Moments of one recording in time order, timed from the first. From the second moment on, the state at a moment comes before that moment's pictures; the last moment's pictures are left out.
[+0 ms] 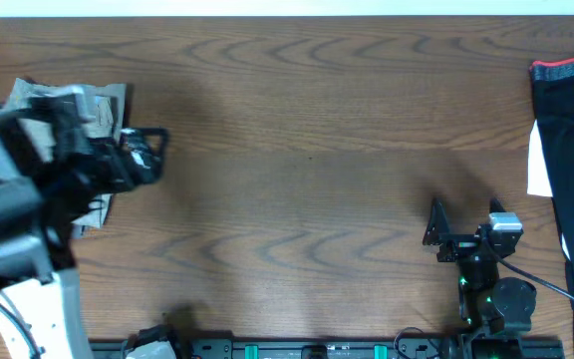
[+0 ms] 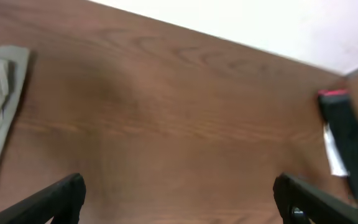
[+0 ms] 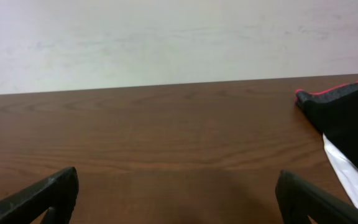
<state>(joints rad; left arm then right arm) 0.28 1.06 1.30 -0.98 0.57 -0.06 -0.01 0.01 0.01 -0.07 -0.04 0.12</state>
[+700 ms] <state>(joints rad) 0.14 0.43 0.43 -0.40 0.33 -0.12 -0.01 0.01 0.01 -0.07 -0.03 0.12</state>
